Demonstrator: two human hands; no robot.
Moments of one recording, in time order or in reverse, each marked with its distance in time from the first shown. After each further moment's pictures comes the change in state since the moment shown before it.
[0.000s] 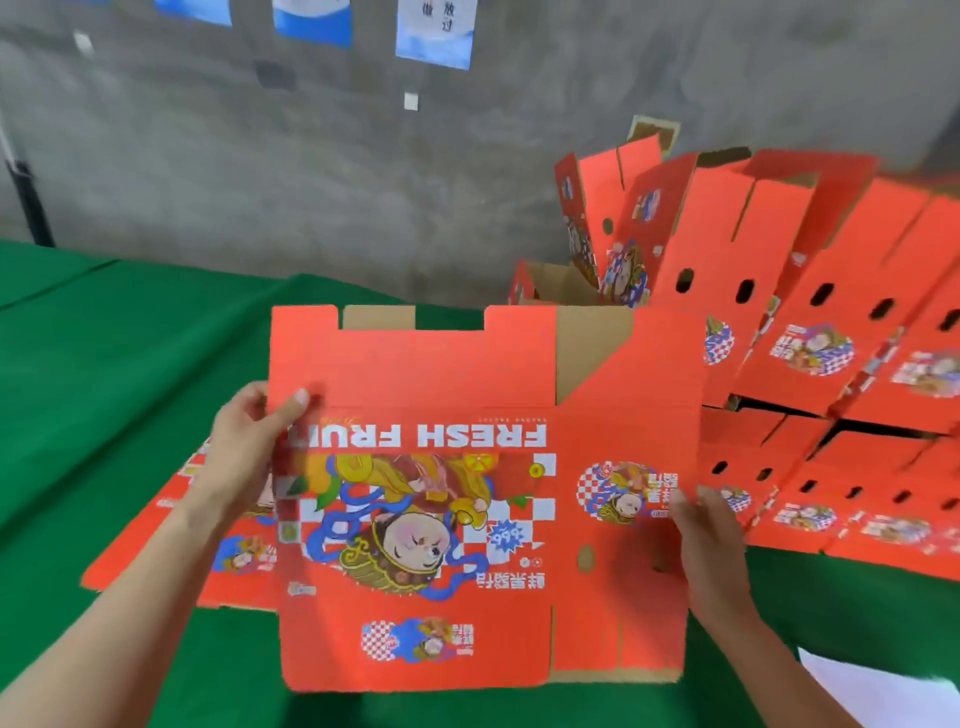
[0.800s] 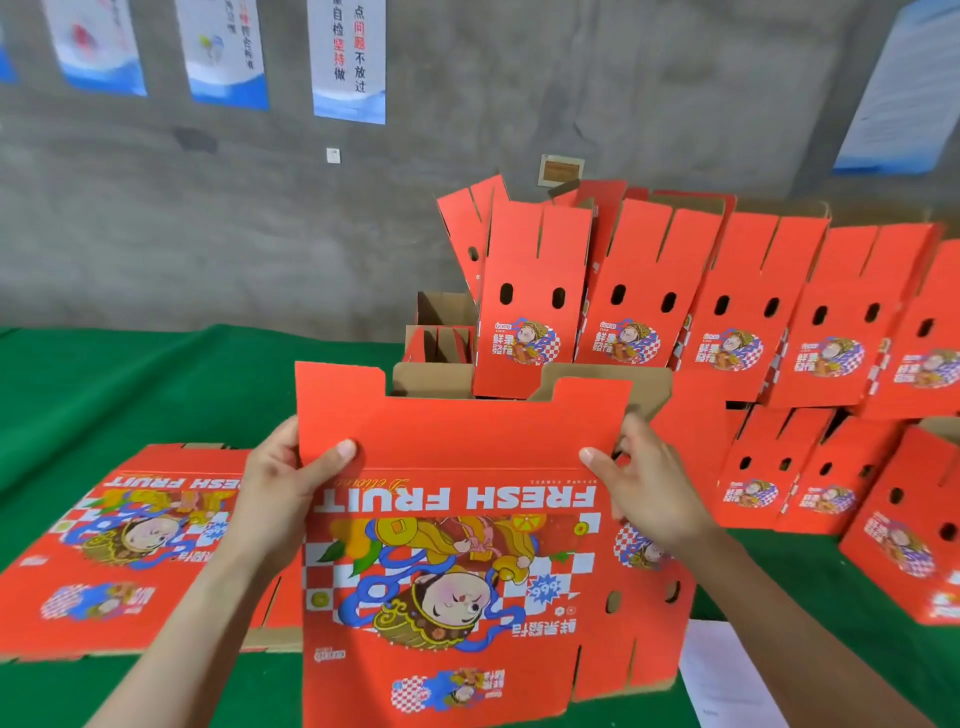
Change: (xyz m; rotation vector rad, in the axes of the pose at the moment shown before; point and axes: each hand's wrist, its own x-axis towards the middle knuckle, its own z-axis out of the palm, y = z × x) left_hand -0.127 0.053 0.168 -0.247 -0.317 0.117; right_hand 0.033 -0.068 -0.139 -0.451 -0.259 -0.211
